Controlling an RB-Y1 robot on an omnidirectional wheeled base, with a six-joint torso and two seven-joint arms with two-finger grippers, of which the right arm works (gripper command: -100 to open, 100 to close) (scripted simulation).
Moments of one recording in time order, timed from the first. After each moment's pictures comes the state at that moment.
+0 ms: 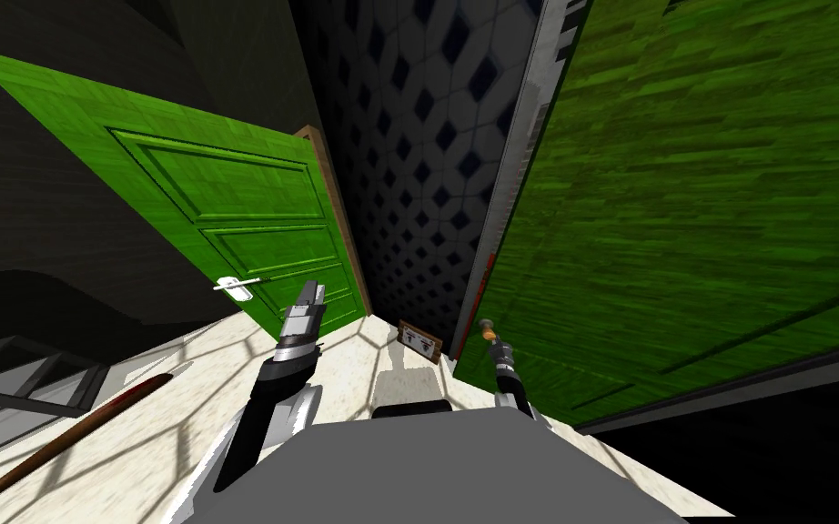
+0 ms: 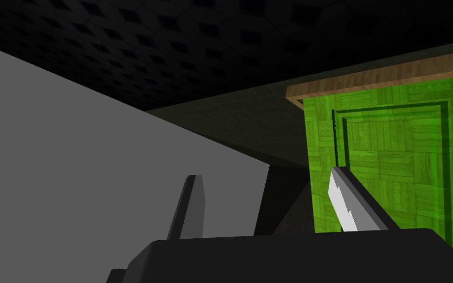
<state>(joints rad) -0.05 -0.25 -0.21 -0.58 -0.23 -0.86 -0.57</state>
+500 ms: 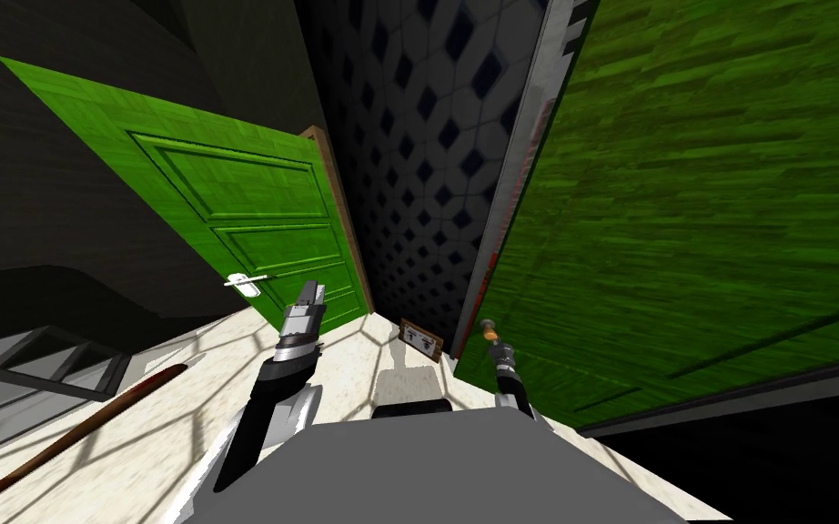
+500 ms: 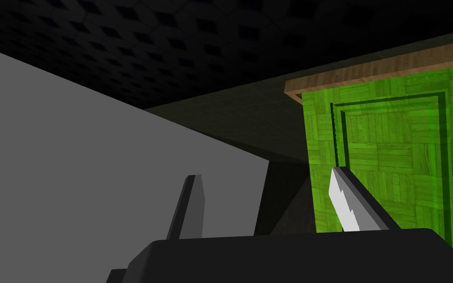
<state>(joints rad) -0.03 -0.25 -0.21 -0.62 -0.25 -0.84 -0.64</state>
